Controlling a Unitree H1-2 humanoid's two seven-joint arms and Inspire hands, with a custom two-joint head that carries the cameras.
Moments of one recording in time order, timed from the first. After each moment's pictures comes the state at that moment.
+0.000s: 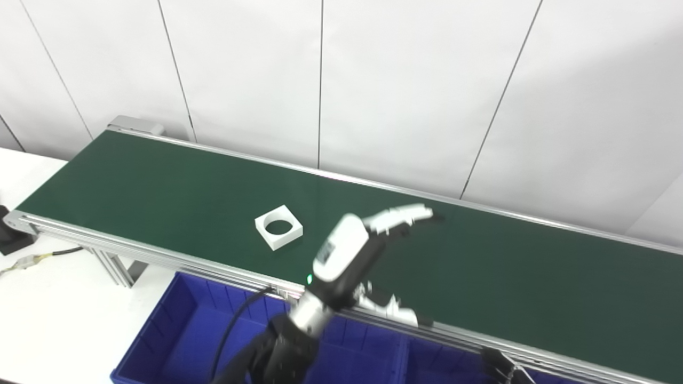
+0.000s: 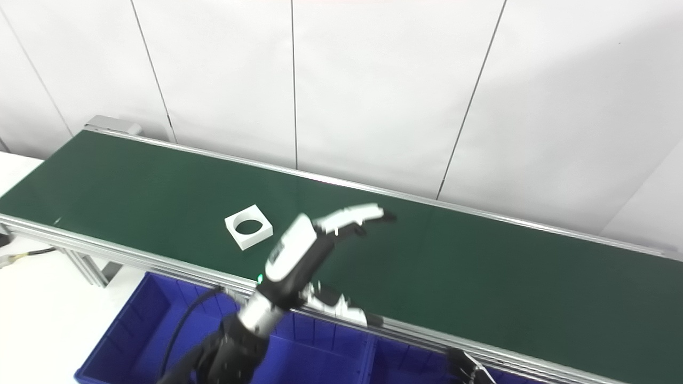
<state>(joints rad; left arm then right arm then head) -0.18 0.09 -0.38 -0.10 0.61 -0.29 0.16 0.14 -0.14 0.00 0.39 0.01 -0.42 0.14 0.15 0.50</state>
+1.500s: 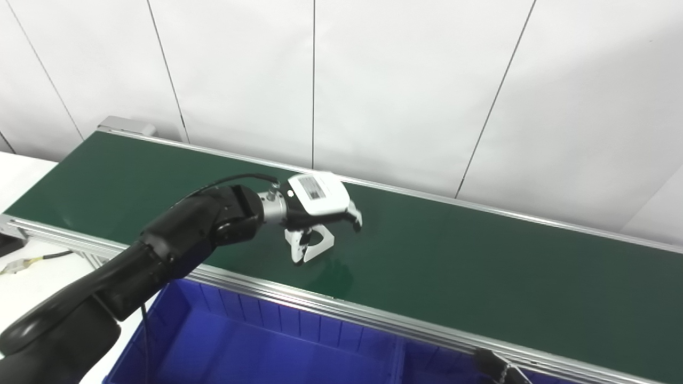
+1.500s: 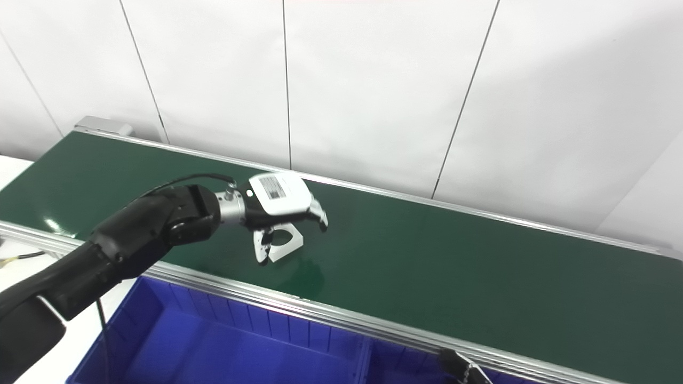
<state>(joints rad) -0.71 0.52 -0.66 0.39 0.96 -0.46 -0.21 0.13 -0.13 0.01 0.39 0.00 -0.42 0.12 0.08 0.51</state>
